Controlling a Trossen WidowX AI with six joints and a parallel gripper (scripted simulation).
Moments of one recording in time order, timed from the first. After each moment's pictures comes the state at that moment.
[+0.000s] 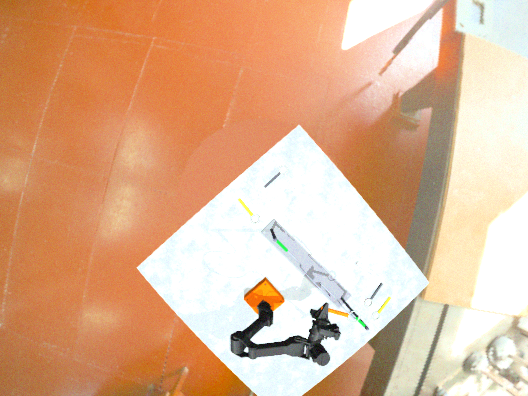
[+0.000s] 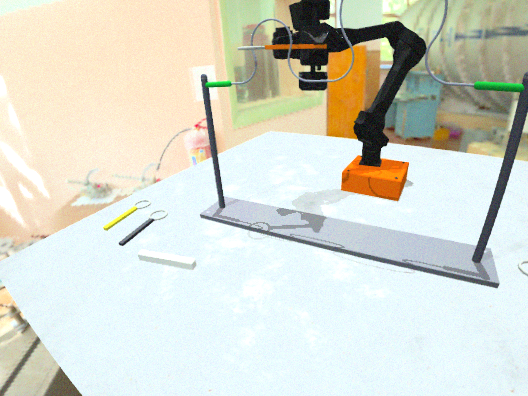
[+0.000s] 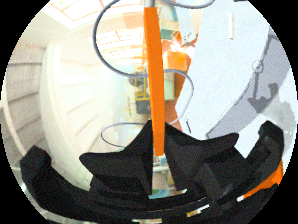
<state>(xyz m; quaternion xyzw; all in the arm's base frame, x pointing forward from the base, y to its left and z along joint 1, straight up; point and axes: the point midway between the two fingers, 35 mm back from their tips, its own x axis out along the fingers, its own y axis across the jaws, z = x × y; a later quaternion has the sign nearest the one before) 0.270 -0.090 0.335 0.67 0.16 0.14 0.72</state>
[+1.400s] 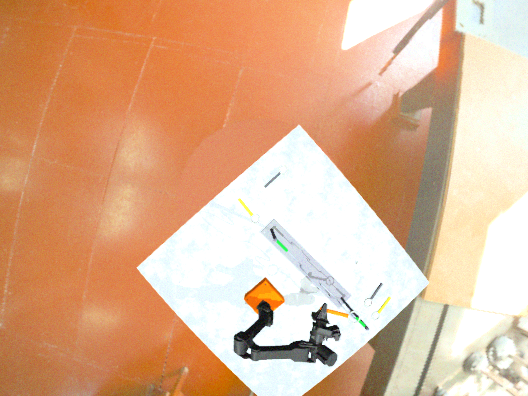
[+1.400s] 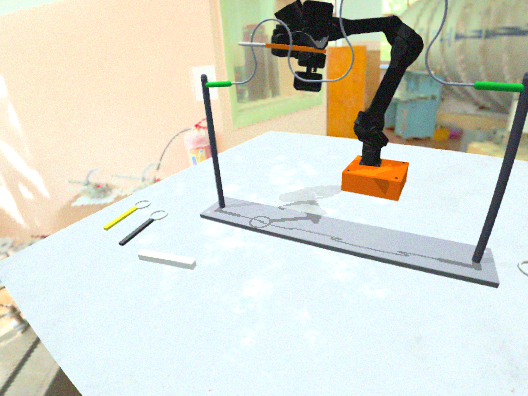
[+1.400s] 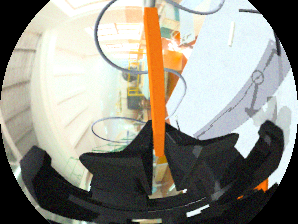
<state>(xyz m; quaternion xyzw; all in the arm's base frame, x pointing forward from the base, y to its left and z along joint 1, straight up) 0.264 -0.093 0.329 0.62 0.19 0.14 0.75</state>
